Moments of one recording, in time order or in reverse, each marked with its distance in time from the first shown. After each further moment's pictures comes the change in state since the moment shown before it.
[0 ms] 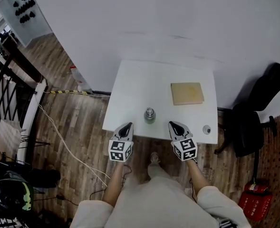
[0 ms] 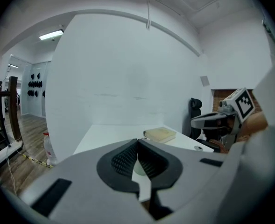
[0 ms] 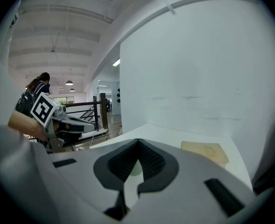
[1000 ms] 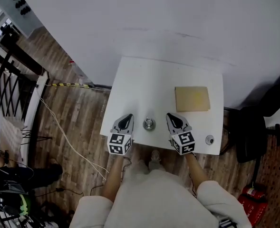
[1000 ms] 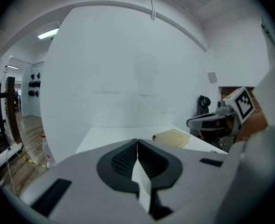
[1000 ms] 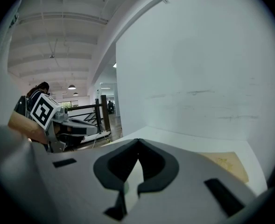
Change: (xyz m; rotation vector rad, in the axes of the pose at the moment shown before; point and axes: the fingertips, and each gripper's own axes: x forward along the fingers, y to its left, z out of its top) left arm 0.101 0.040 0.035 0.005 0.026 0.031; right arm 0.100 -0.062 0.027 0.028 -0.007 0.074
